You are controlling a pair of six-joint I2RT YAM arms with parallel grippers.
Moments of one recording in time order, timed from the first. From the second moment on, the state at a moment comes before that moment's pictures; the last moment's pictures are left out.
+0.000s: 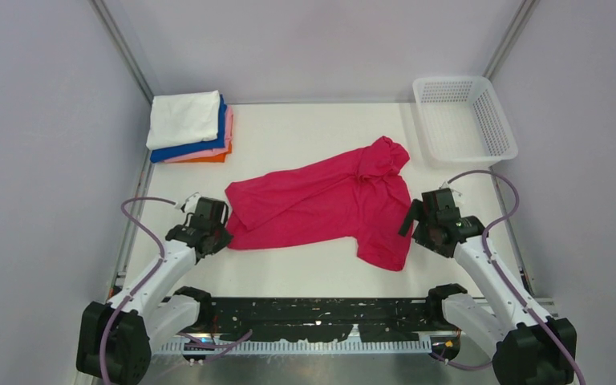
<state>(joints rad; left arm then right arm) -0.27 0.98 0.49 -0.57 -0.26 -0.83 0.19 0.92 0.63 -0.75 0.20 0.65</state>
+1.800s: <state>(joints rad) -0.27 0.74 0.81 -0.70 -0.17 -0.81 0.19 0.79 0.83 -0.55 0.17 0.60</state>
